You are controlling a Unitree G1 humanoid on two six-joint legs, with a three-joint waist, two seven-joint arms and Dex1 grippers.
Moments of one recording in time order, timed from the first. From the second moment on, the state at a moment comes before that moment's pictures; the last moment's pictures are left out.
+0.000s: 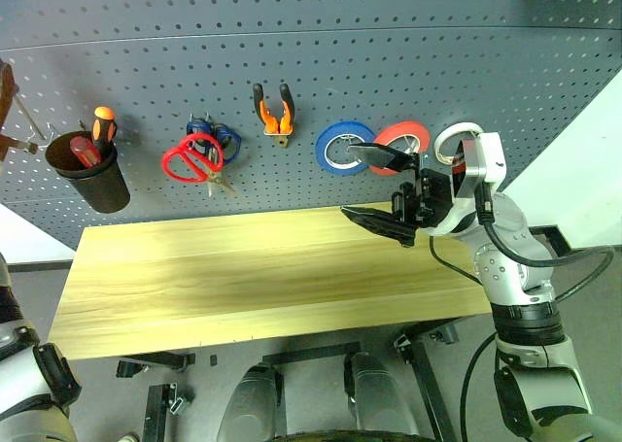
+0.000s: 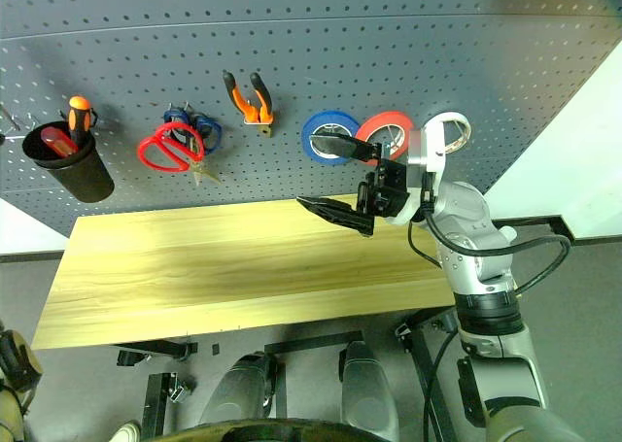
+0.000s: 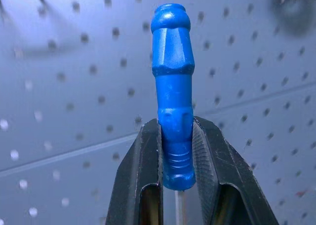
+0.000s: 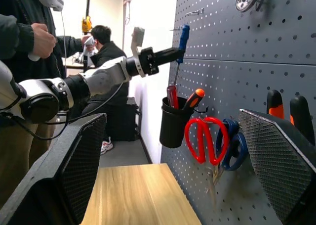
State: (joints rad) left arm -0.56 0.82 0.60 0.55 -0.49 -0.21 -0.78; right arm -0.47 -0.43 -0.02 -0.15 0.72 0.21 1.14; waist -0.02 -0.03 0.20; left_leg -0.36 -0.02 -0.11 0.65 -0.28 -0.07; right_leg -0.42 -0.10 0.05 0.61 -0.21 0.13
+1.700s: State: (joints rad) left arm 0.40 0.30 0.38 0.10 -0.35 -0.38 -0.88; right arm 0.01 -0.55 -0.11 0.24 0.38 -0.20 1.13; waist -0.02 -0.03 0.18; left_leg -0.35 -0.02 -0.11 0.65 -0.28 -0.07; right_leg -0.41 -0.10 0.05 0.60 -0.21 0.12
